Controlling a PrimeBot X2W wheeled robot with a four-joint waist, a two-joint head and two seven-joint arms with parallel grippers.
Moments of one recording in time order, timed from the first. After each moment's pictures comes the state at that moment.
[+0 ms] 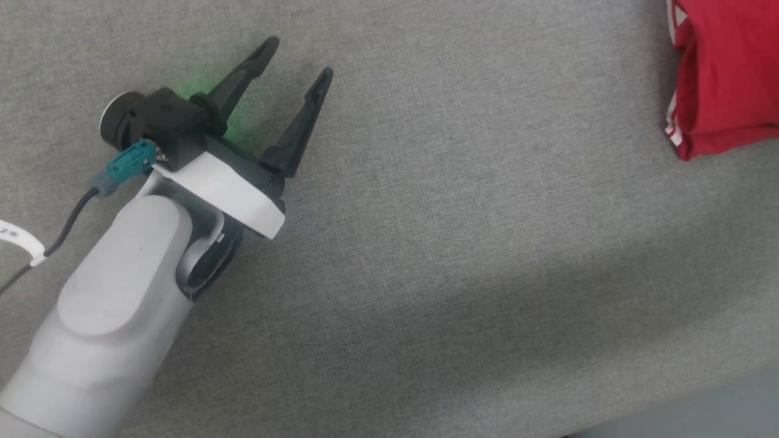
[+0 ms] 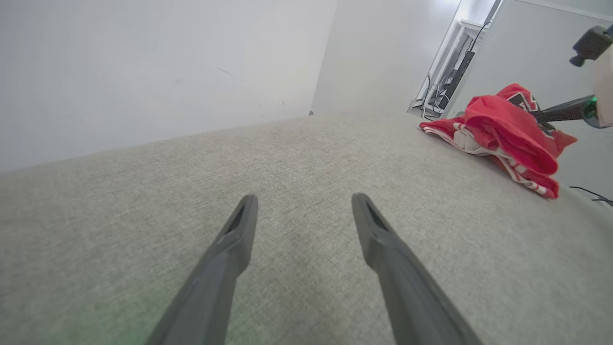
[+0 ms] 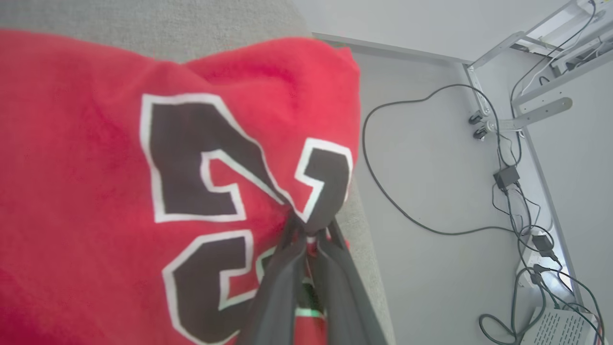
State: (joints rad) left arm -0.77 0.43 -0.55 0.32 -0.56 -0.13 -0.26; right arm -1.01 -0.69 0.26 0.85 0.51 0.13 0.25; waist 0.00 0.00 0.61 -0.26
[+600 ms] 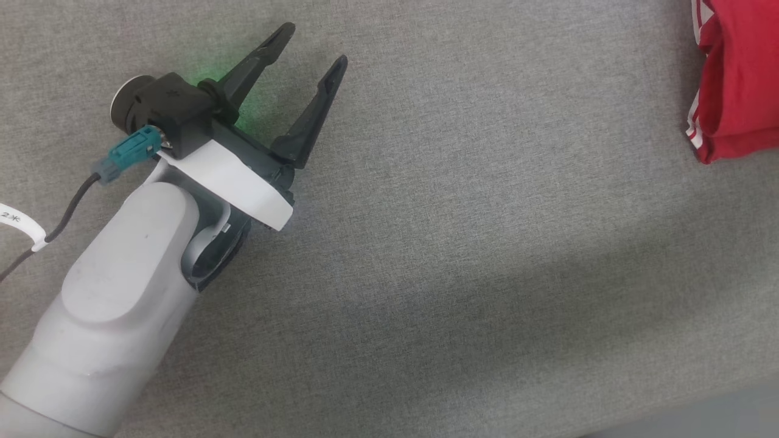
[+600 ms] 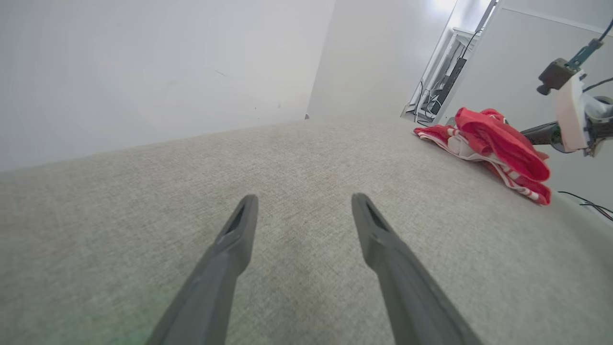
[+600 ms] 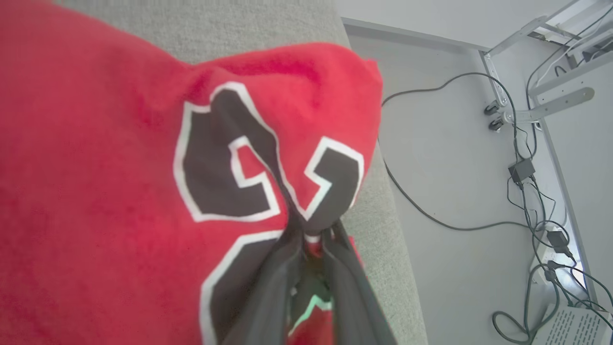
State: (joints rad) left arm -0.82 0.43 -0.58 0.34 -0.61 -0.13 -0.27; right arm -1.09 -0.64 0.32 1.04 0.49 0.13 0.16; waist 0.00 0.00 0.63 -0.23
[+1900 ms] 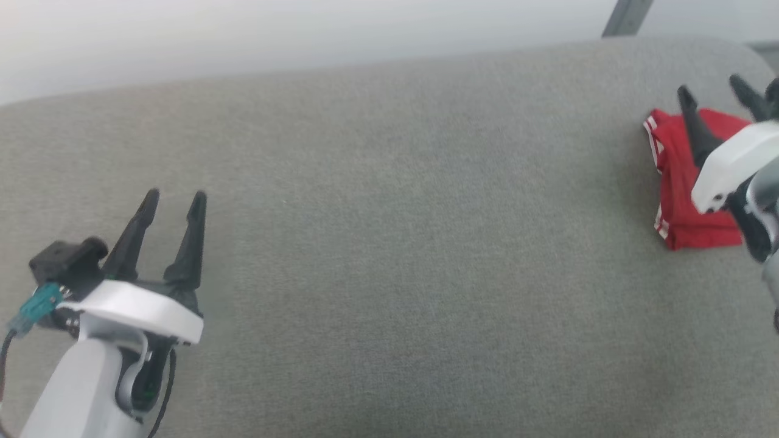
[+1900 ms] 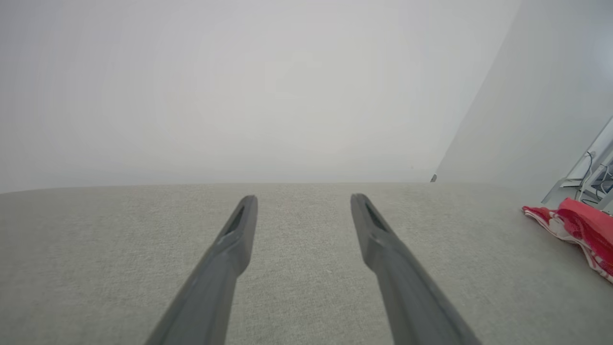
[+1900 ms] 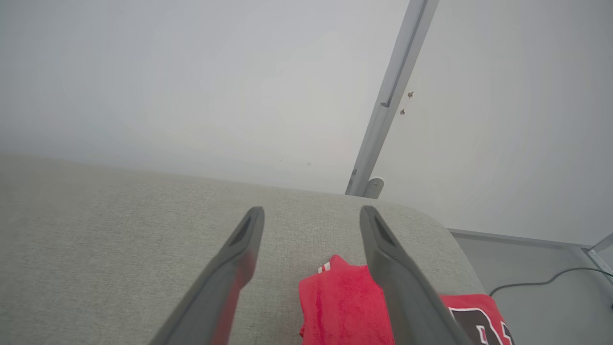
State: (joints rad) left arm -0.34 0.39 -0.17 0.32 -0.60 -0.13 -0.26; right arm -0.91 -0.47 0.44 0.94 0.54 0.13 -0.21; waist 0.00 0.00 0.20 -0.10
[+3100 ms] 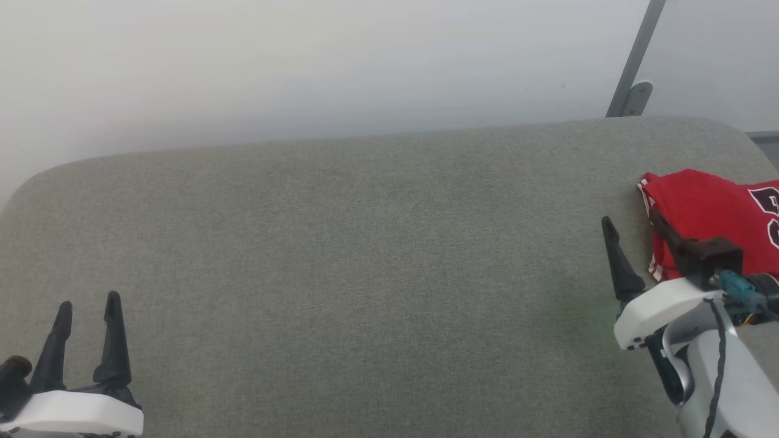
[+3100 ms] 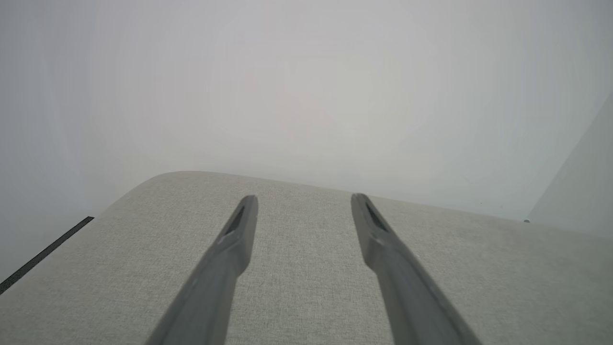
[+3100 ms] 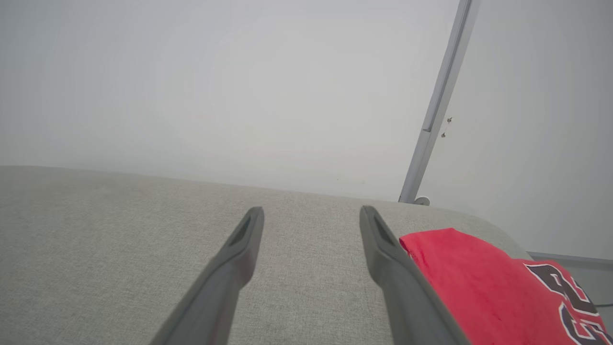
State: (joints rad) left arm 0.00 0.28 0.19 0.22 -0.47 -0.13 -0.26; right arm -0.36 -0.22 0.06 0.53 0.18 0.13 -0.26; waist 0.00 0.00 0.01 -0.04
